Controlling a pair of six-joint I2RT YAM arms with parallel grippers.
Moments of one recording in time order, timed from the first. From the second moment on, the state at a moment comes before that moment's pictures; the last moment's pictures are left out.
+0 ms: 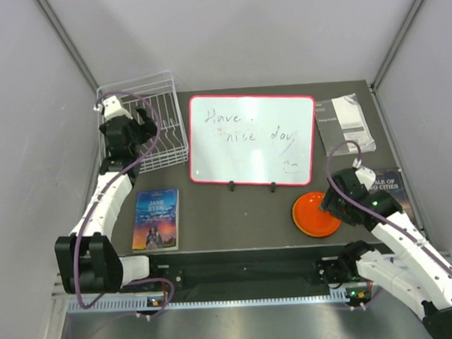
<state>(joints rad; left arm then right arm) -0.04 1.26 0.97 0.04 -0.19 -0.35 0.46 0.73 0.68 -1.07 0.35 0.93</state>
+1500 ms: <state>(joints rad) 0.23 1.71 1.02 0.24 -0.38 -0.26 0.46 1.22 0.89 -0.65 0.31 0.59</state>
